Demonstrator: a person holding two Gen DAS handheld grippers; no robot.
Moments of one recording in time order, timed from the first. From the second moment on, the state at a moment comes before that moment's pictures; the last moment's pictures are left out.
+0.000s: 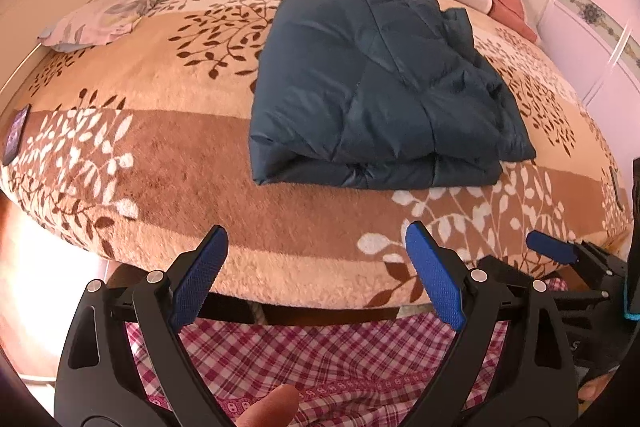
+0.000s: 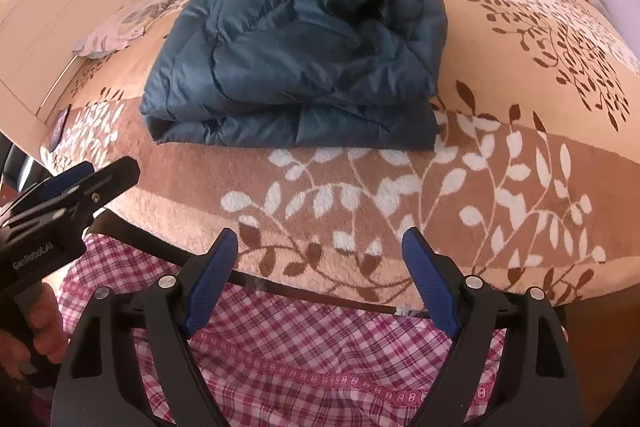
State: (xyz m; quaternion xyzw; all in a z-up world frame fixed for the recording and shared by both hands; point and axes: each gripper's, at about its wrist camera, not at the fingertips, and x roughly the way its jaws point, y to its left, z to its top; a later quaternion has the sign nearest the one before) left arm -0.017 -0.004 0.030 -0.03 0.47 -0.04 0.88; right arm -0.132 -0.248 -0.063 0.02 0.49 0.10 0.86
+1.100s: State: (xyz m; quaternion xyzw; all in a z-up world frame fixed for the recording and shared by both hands) left arm -0.022 -0.010 0.028 -0.02 0.48 -0.05 0.87; right arm -0.133 -0.247 -0.068 0.02 0.50 0.08 0.86
